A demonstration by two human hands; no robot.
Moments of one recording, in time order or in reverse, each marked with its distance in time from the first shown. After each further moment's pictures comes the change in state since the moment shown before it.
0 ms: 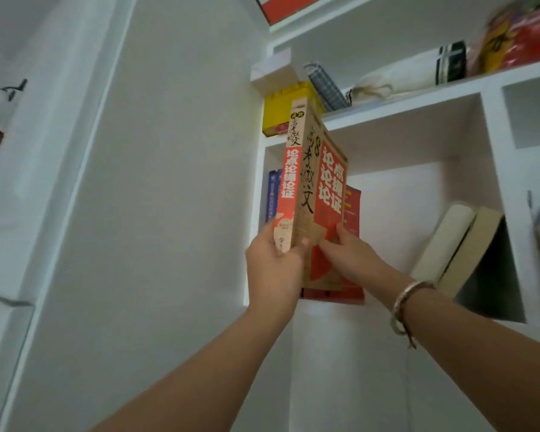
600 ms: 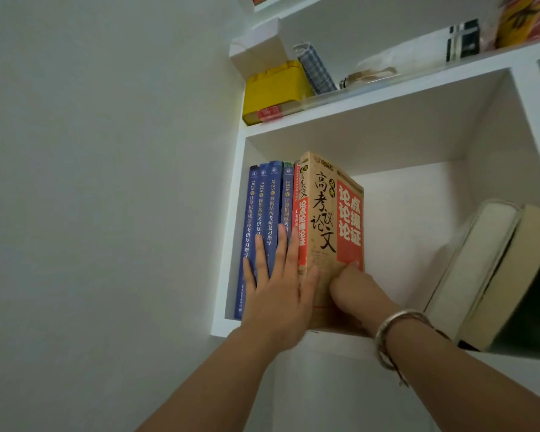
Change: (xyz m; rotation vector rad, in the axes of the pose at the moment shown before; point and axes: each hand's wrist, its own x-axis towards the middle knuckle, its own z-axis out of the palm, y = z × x) left_hand 0.055 -0.122 0.030 0.975 -0.267 0.279; right_hand 0.071 0.066 0.029 -0.329 0.099 0.438
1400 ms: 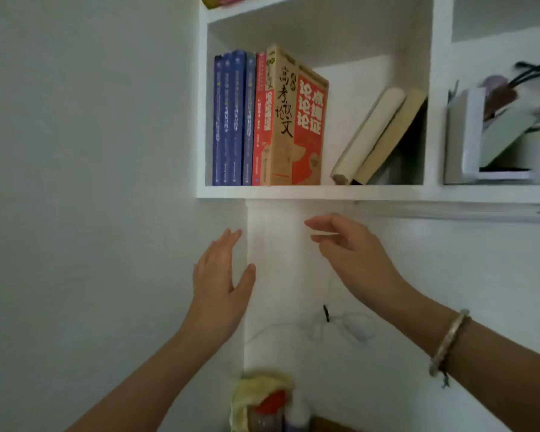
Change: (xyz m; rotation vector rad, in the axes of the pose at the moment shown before) left_hand -0.215 0.024 -0.069 -0.403 -0.148 -0.203; right_hand -0.227 0.114 -0.038 0.469 -0.054 -0.394
